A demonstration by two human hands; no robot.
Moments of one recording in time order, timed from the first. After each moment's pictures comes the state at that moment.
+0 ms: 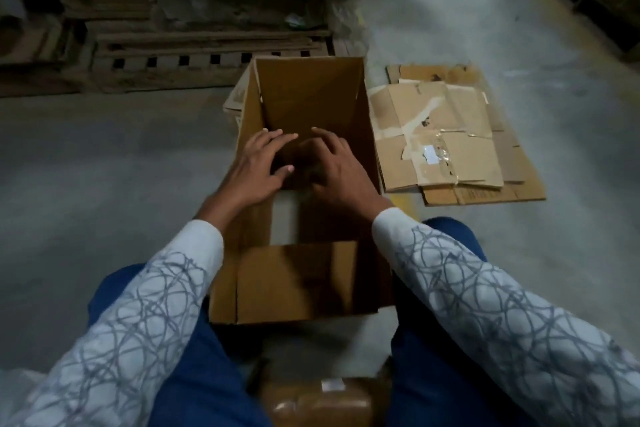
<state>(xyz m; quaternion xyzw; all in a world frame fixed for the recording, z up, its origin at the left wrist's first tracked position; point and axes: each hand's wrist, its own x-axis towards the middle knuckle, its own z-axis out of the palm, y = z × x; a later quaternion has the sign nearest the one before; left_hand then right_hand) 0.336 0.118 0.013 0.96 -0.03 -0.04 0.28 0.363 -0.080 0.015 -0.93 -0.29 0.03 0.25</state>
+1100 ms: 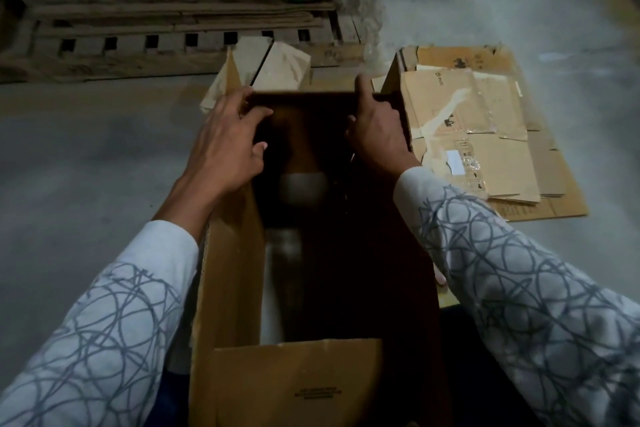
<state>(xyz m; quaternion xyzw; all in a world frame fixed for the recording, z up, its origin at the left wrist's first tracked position) 0.480 0.163 -0.030 0.99 -0.01 0.04 0.16 0.563 -0.065 -0.039 -0.96 -0.11 0.02 0.24</state>
